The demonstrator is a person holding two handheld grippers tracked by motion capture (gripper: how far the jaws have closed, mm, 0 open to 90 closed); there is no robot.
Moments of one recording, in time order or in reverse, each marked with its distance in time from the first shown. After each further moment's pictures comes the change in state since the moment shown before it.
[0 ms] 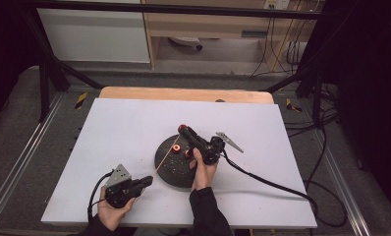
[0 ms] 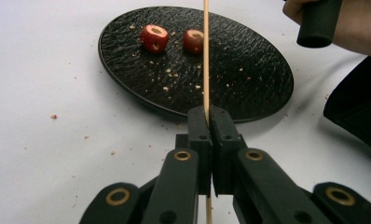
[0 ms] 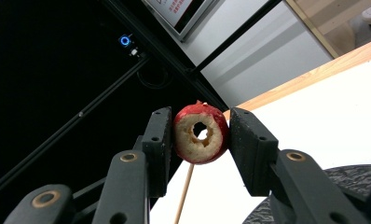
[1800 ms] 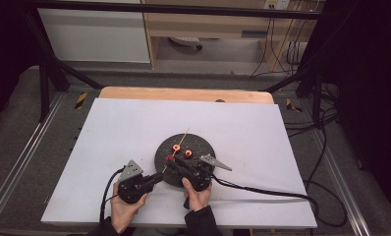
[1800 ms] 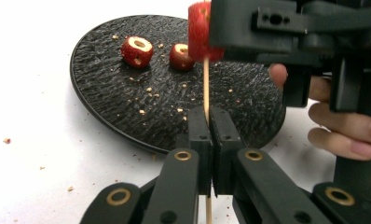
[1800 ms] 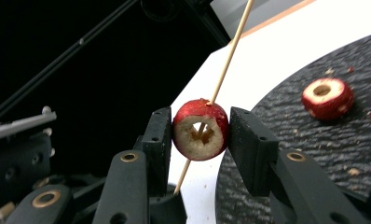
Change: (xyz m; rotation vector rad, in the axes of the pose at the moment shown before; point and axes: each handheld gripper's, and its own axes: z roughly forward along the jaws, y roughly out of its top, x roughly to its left) left arm -0.015 0.014 0.024 -0.004 0.001 -0.053; right arm 0.013 -0.063 -0.029 0.256 0.021 -0.055
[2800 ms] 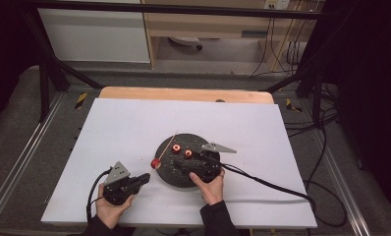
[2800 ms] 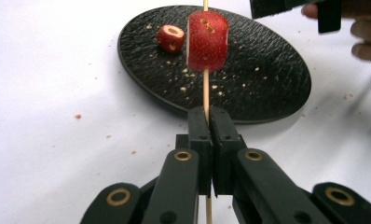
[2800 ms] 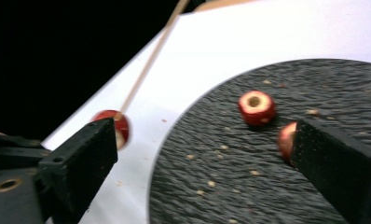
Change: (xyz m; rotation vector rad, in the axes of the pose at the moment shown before) left arm 0.023 -0.009 -0.031 0.033 0.046 0.077; right arm -0.006 0.049 -0.009 0.243 -0.167 -0.216
